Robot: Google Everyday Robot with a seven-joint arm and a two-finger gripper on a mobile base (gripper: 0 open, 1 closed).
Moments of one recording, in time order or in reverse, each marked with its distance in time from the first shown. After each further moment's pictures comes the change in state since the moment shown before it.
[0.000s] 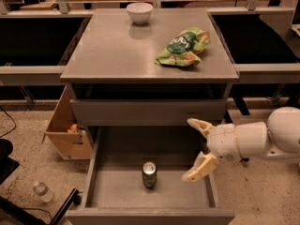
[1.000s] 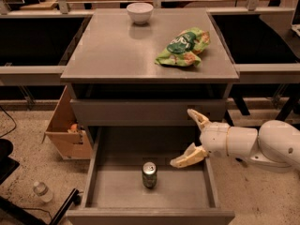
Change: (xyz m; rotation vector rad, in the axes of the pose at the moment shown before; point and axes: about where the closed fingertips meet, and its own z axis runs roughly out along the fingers) arm -0.003 -0.049 0.025 0.201 -0.162 -0.023
